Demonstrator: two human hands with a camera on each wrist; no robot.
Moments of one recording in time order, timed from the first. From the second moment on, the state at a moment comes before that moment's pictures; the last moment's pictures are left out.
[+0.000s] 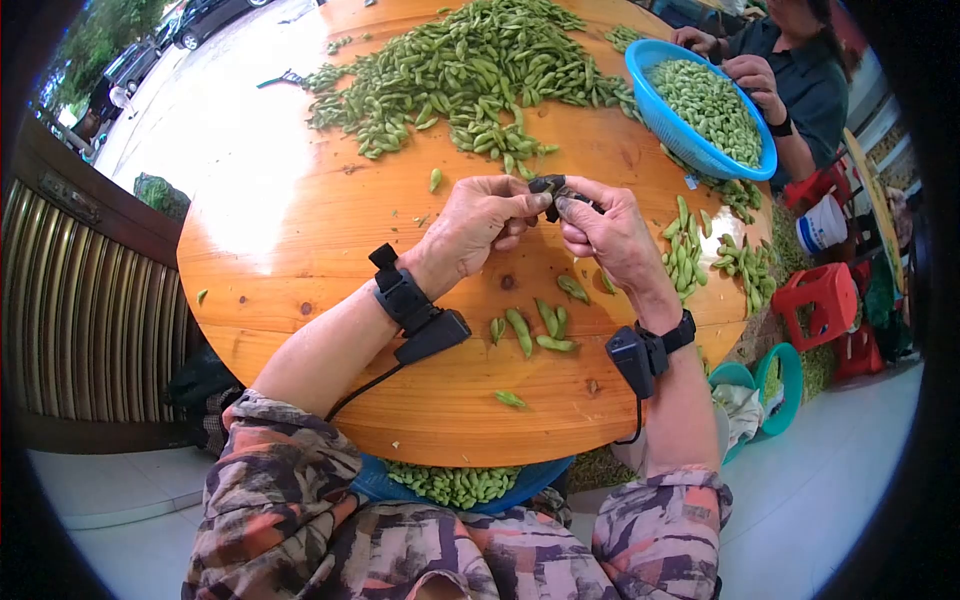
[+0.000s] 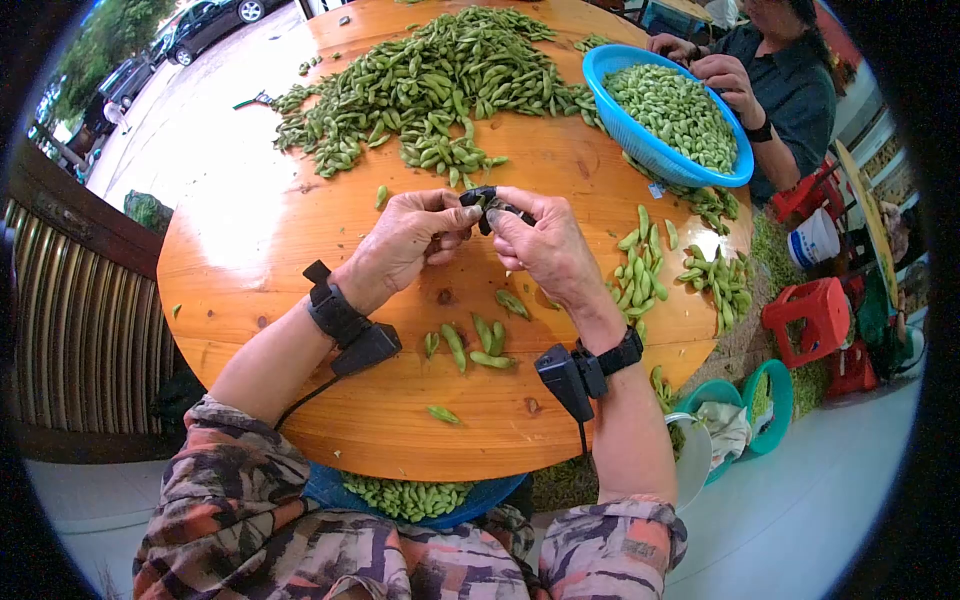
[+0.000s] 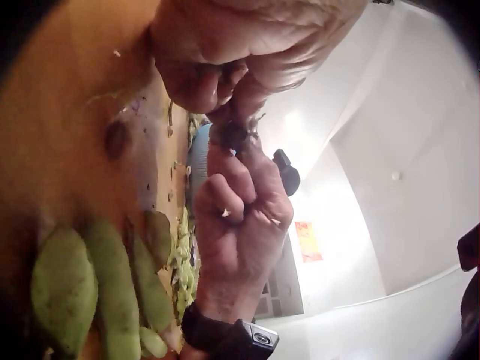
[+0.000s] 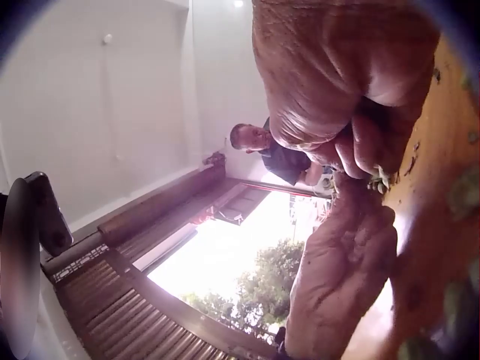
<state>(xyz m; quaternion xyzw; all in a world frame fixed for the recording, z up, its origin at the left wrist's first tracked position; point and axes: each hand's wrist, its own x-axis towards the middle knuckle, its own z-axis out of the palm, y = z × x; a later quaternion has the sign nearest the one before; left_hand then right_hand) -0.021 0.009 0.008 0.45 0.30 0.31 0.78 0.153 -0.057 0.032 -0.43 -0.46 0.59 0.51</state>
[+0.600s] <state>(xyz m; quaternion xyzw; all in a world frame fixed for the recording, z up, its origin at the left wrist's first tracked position) -0.019 0.008 0.017 0.74 0.39 0.23 0.49 0.150 -0.057 0.029 -0.46 -0.46 0.57 0.50</state>
